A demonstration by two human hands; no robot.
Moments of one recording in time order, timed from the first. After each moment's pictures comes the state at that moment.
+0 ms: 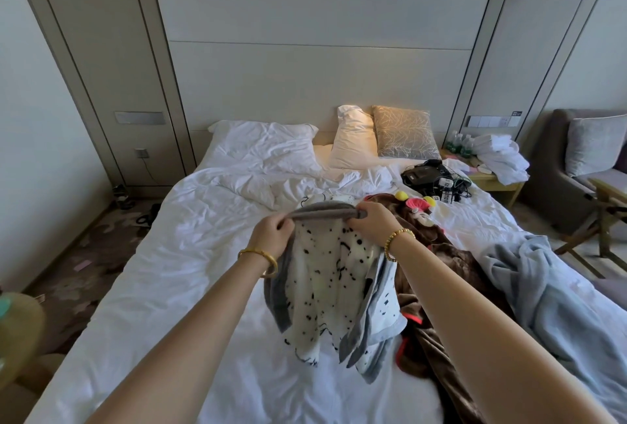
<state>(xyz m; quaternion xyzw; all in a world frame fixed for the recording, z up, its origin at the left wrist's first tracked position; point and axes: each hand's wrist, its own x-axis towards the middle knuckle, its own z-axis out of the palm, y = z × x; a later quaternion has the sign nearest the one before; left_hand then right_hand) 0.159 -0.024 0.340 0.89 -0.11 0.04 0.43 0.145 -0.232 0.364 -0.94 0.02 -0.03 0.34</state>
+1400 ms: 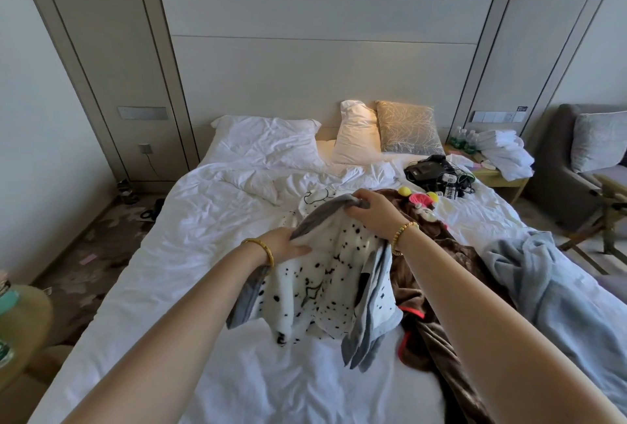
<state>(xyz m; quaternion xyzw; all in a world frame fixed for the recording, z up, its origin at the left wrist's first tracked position) 0.158 -0.017 0.342 0.93 -0.19 -0.19 0.25 0.145 -0.229 0.367 -0.90 -0.03 -0.07 0.43</state>
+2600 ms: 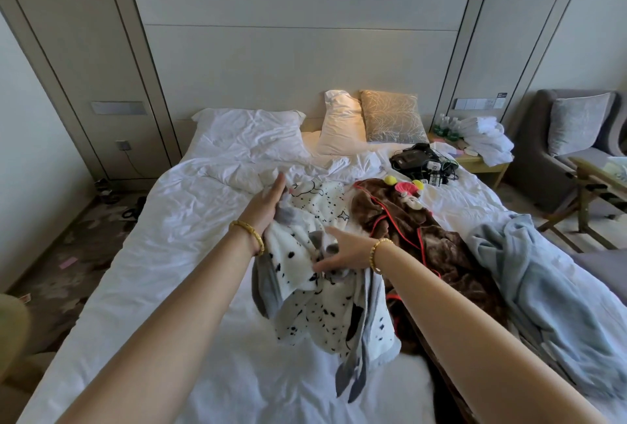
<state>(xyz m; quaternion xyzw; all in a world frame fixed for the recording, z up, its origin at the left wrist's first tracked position) 0.164 -0.038 0.367 0.75 -0.08 -0.06 0.65 0.121 -0.218 0.325 -0.94 -0.04 0.22 0.28</state>
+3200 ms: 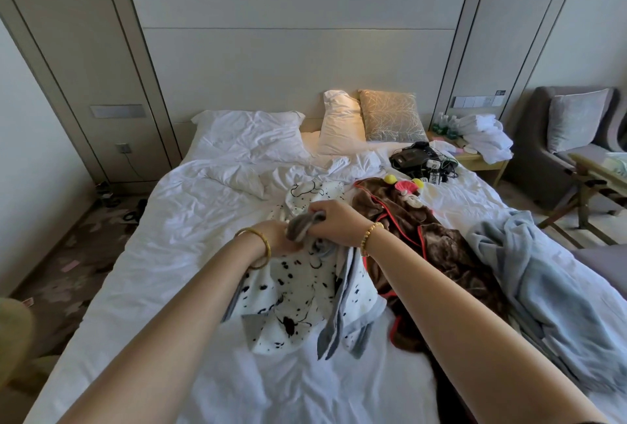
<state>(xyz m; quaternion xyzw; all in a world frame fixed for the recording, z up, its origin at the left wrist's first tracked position) 0.149 -0.040 0.358 0.96 -0.23 -0.18 0.07 0.120 -0.188 0.366 -0.92 -0.12 0.01 0.37</state>
